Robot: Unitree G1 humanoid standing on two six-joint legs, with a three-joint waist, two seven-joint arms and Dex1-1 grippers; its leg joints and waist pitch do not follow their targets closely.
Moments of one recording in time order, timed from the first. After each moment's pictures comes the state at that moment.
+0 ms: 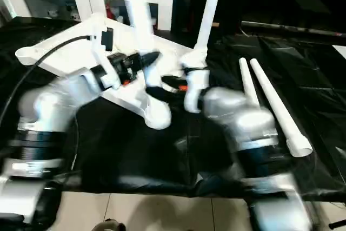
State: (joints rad) left arm -0.76 0.20 0.10 0.16 -0.62 0.82 -0.67; right arm -0.63 -0.33 0.08 0.11 0.46 0.74 0.82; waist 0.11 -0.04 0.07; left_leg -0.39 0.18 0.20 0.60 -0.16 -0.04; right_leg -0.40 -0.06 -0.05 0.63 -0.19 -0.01
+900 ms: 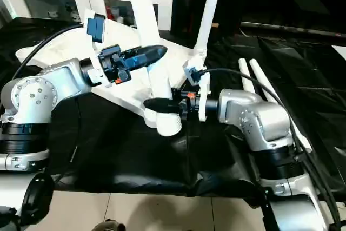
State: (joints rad) left arm -0.80 0.27 0.10 0.13 -0.74 0.92 -0.80; right arm -0.62 -0.39 0.11 0.04 0.55 0.85 0.96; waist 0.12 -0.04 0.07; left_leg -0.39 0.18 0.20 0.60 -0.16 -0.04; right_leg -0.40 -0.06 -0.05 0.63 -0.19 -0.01
